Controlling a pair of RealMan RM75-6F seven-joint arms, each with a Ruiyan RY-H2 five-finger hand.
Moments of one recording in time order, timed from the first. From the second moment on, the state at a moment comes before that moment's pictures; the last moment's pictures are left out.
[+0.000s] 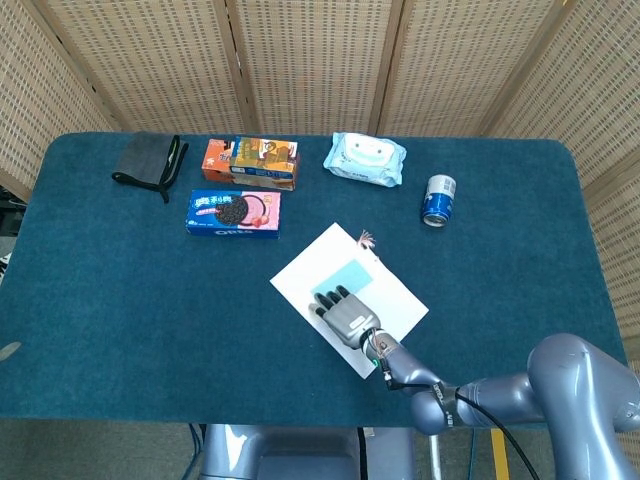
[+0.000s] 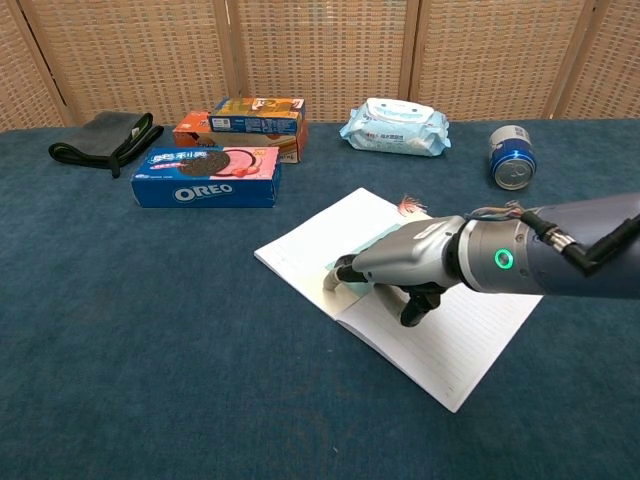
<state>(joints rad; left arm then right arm) -0.09 -0.87 -0.09 -1.71 1.24 1.25 -0.27 1.21 -1.54 -0.05 -1.68 -0.52 0.80 -0.75</state>
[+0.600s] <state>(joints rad) -0.10 -0.88 -0.09 -1.71 1.24 1.25 -0.26 1.24 -1.54 -0.09 -1.64 -0.57 0.78 -0.77</state>
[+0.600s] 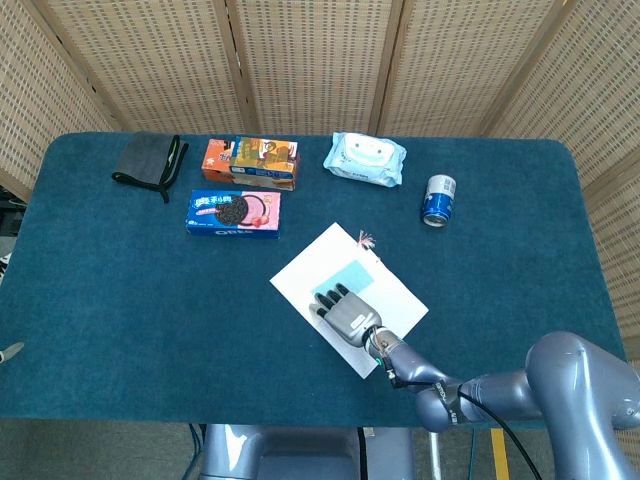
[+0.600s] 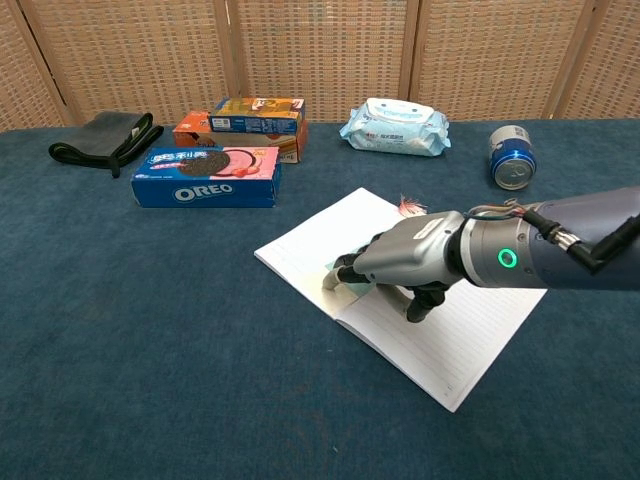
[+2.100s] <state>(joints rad) -0.10 -0.88 -0.09 -1.72 1.23 1.25 -0.23 1.10 -1.37 0.05 -1.77 -0.76 0.89 -0.43</state>
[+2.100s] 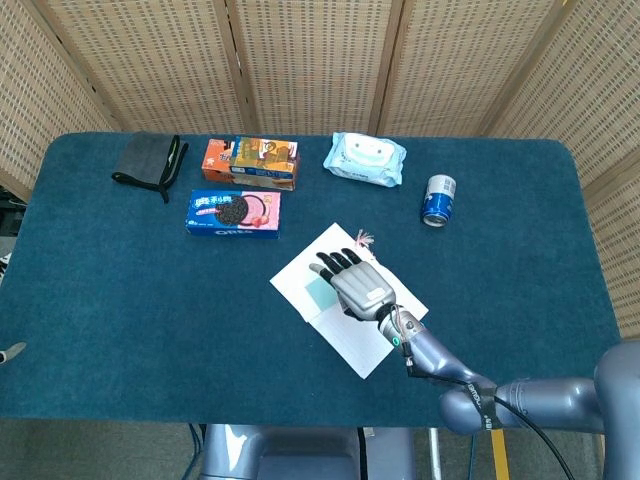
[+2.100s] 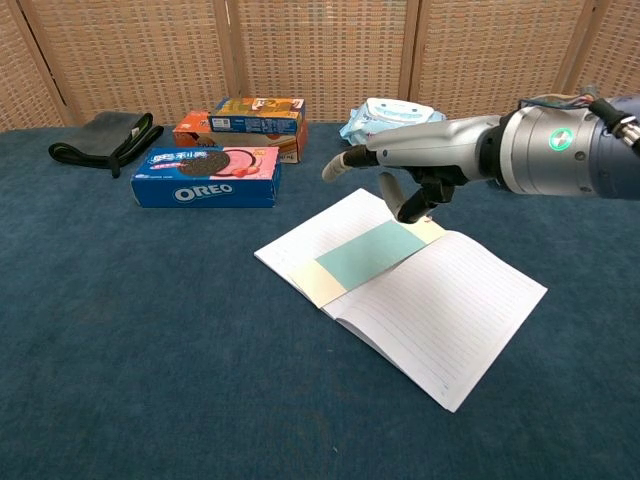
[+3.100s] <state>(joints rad) -0.12 -0.89 -0.09 -1.73 1.20 1.22 -0.18 1.14 -1.50 -0.02 -1.47 -0.58 0.64 -0.44</state>
